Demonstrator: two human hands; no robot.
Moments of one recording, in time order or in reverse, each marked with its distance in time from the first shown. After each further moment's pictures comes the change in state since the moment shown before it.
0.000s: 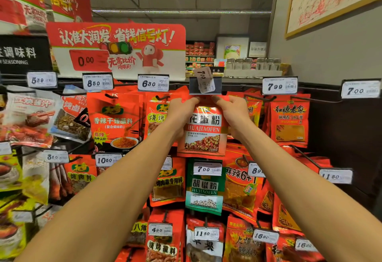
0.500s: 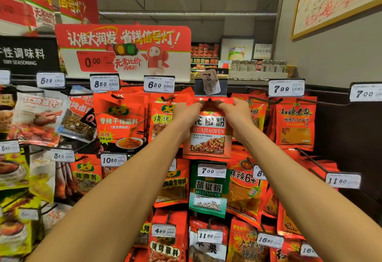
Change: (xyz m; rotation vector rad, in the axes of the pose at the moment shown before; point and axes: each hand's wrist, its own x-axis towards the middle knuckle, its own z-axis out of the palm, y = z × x) left_hand 0.001 -0.004 0.003 -0.009 0.061 -0.034; right_hand 0.002 0.005 0.008 -0.053 0.071 0.005
